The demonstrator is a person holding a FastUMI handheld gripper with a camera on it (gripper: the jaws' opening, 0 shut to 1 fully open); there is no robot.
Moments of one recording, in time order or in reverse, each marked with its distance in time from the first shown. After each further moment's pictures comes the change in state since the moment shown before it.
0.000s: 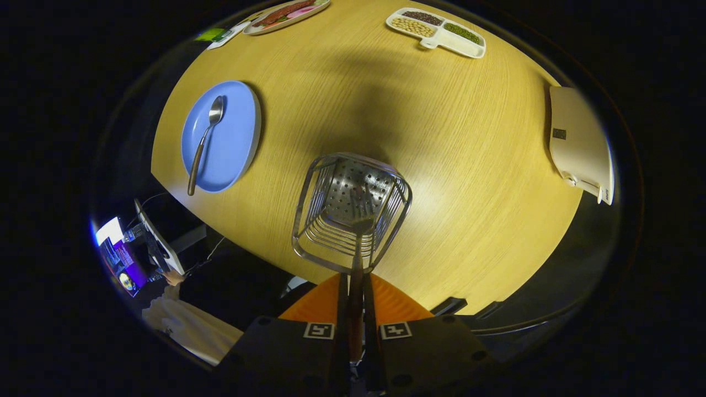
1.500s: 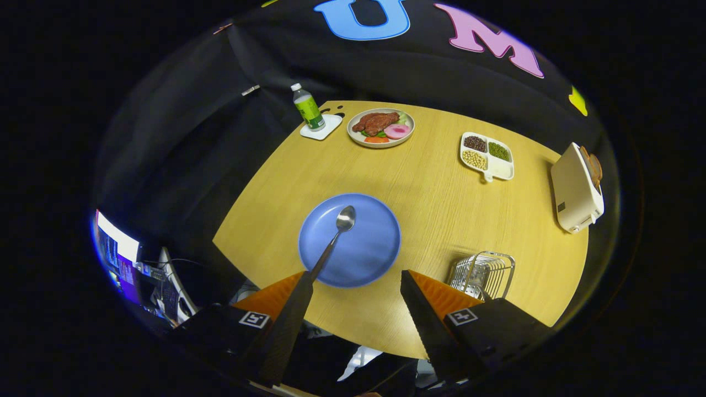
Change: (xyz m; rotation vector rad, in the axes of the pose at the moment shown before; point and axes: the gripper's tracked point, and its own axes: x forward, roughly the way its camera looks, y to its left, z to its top) arm -0.068 0.192 0.064 -0.027 -0.805 0.059
